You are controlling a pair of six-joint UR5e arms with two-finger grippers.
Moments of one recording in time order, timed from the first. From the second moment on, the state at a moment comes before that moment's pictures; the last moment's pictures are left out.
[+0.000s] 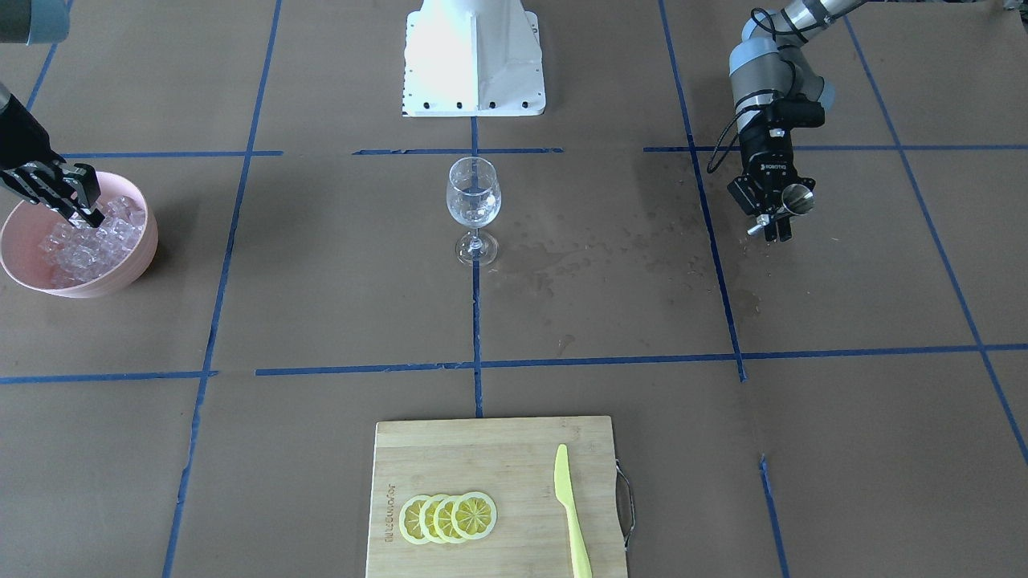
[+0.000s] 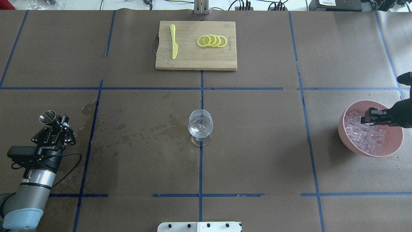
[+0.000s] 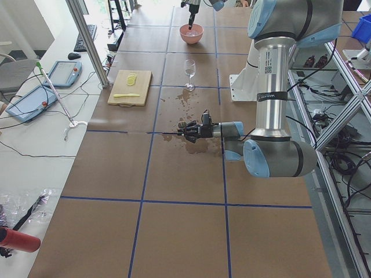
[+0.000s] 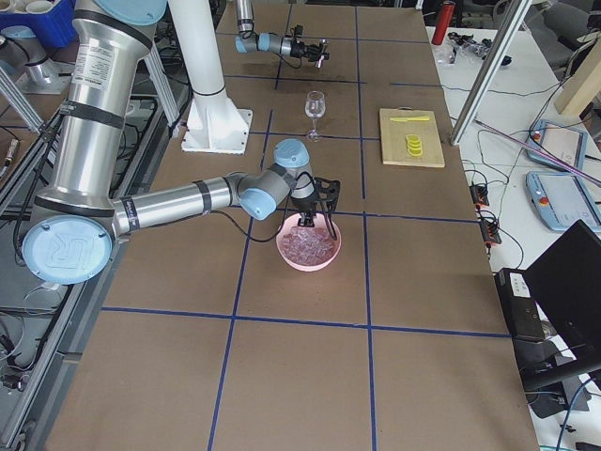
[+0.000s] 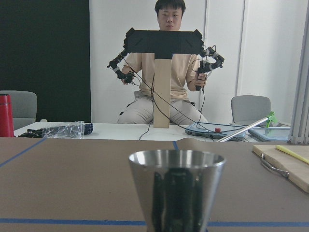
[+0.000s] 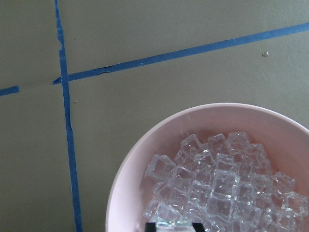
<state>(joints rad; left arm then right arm) -0.13 -1.50 -1.51 -2.91 -0.28 -1.17 0.93 -1.82 2.00 -1.01 2.07 1.11</state>
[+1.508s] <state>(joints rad) -0.11 -1.50 -1.48 -2.91 -0.29 -1.17 0.93 -1.81 2.00 -1.01 2.07 1.11</state>
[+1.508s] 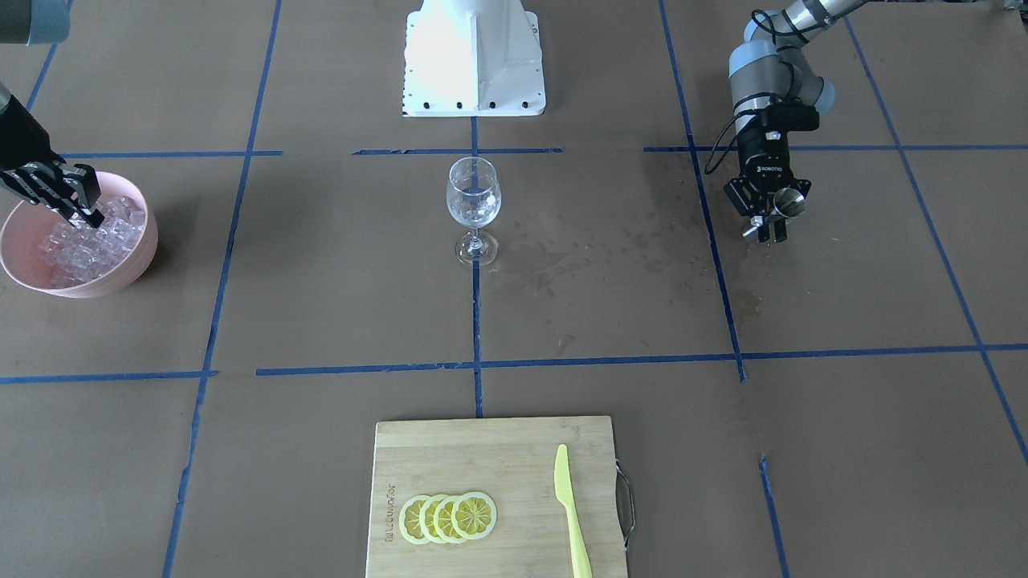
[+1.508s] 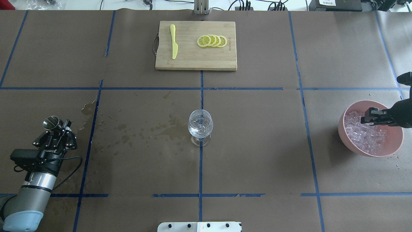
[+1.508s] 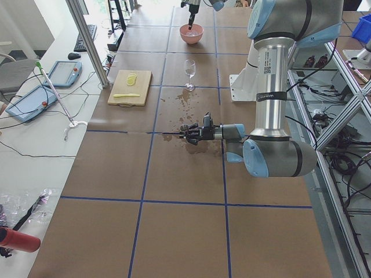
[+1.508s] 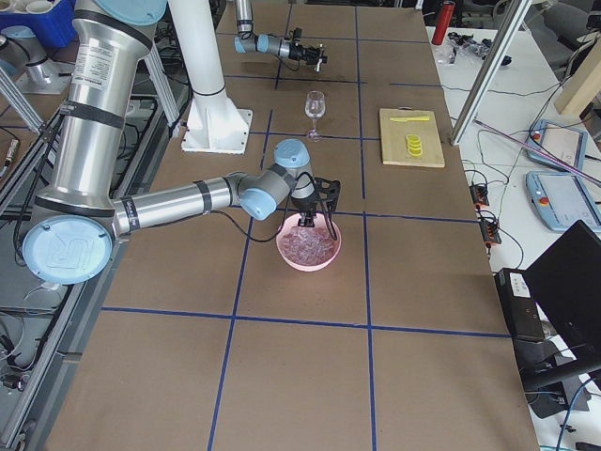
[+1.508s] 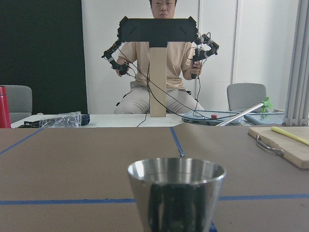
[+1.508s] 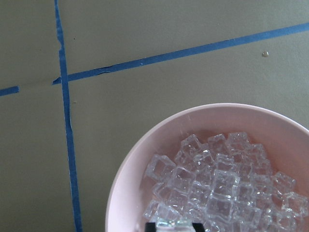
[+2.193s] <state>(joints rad) -0.11 -1.50 -1.48 -2.91 -0.30 -1.17 0.93 -1.81 2.00 -1.01 2.07 1.11</state>
